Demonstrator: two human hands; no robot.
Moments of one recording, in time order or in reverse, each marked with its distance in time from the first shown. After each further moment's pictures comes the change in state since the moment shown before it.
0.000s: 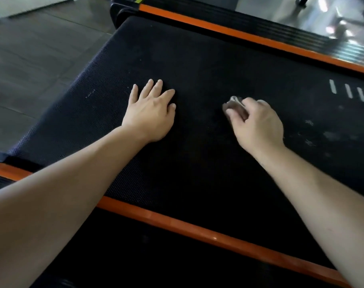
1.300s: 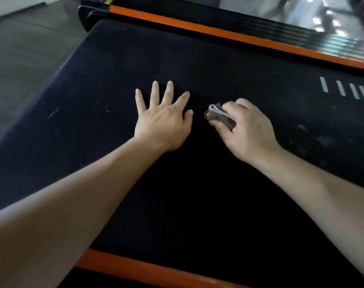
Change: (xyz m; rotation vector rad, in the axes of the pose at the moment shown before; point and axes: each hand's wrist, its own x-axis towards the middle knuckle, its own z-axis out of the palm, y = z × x) left_hand 0.042 0.063 0.026 0.084 -0.067 0.048; right_hand 0.026 0.035 0.007 0.076 -0.079 -0.179
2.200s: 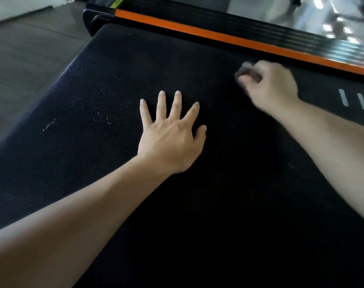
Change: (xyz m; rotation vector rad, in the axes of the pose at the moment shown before) left_hand -0.002 0.001 0.002 0.024 0.024 0.030; right_hand 0.127 0.067 0.006 -0.092 0.071 0.234
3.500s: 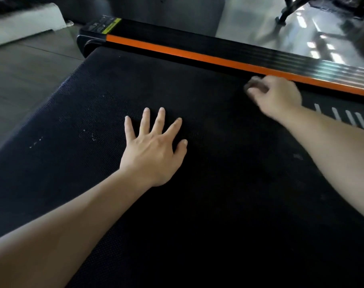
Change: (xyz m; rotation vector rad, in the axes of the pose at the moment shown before) left_hand 0.001 0.004 -0.002 0.017 -0.037 -0.029; right_hand 0.018 0.060 -0.025 -0.080 -0.034 0.011
